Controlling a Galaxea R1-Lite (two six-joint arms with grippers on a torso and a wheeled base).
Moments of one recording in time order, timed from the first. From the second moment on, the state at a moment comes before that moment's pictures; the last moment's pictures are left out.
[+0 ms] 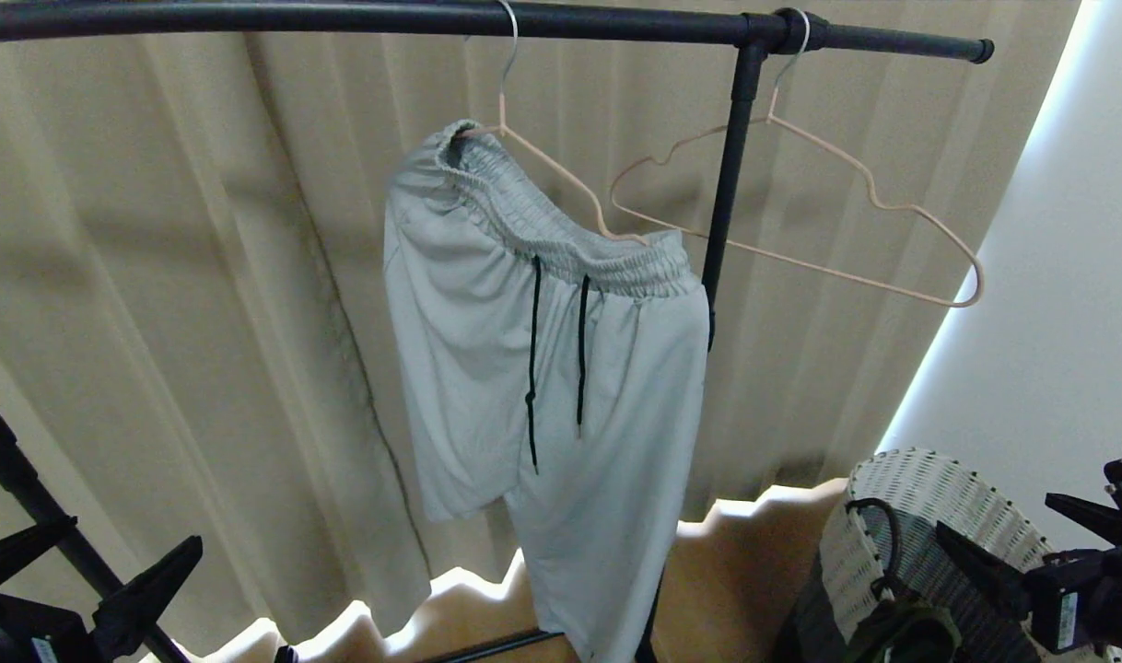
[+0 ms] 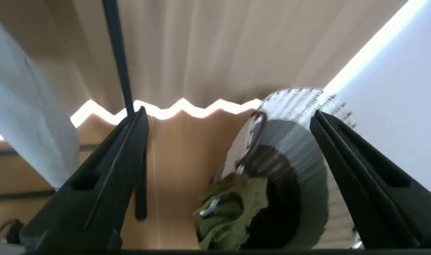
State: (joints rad) left arm -0.02 0.92 -0.12 -0.54 -0.04 0.13; right arm 0.24 1.13 -0.14 -0.62 -0.20 -0.08
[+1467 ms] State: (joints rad) left arm -0.02 0.87 -0.10 -0.54 -0.04 0.13; right arm 0.24 1.16 -0.13 -0.62 -0.20 -0.08
